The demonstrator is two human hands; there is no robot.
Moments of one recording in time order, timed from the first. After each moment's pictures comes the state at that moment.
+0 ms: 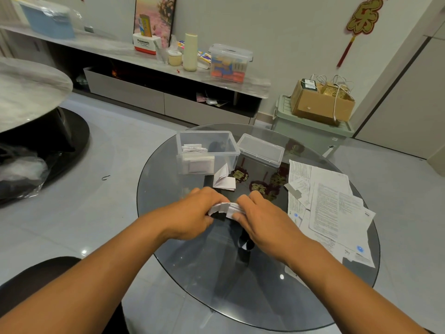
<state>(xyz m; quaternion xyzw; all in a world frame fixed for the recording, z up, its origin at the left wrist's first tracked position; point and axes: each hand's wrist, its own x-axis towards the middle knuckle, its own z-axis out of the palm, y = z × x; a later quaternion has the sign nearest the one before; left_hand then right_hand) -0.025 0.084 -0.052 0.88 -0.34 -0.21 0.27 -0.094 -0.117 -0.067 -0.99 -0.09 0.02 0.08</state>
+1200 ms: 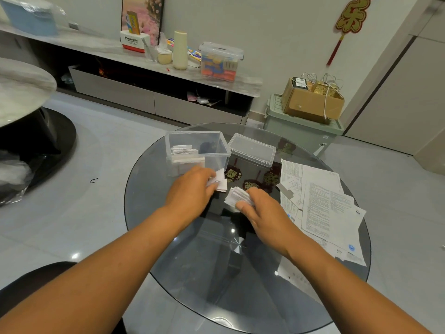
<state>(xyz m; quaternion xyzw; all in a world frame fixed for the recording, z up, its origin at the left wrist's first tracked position) 0.019 0.046 -0.084 0.92 -0.22 0.05 0.31 -0.082 -0.138 -0.075 -0.96 0.01 -0.03 0.28</state>
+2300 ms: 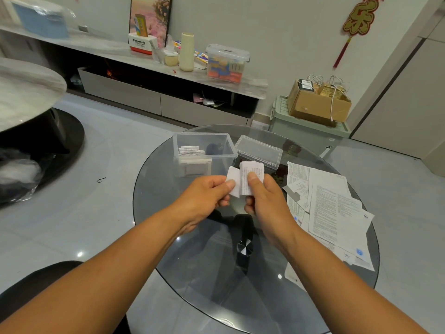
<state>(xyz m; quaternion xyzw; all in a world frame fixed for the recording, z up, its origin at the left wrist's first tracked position) -0.003 0.045 -0.067 0.67 -0.12 -0.24 0.69 -0.064 -0.099 -0.051 -0.74 0.16 -0.09 0.65</state>
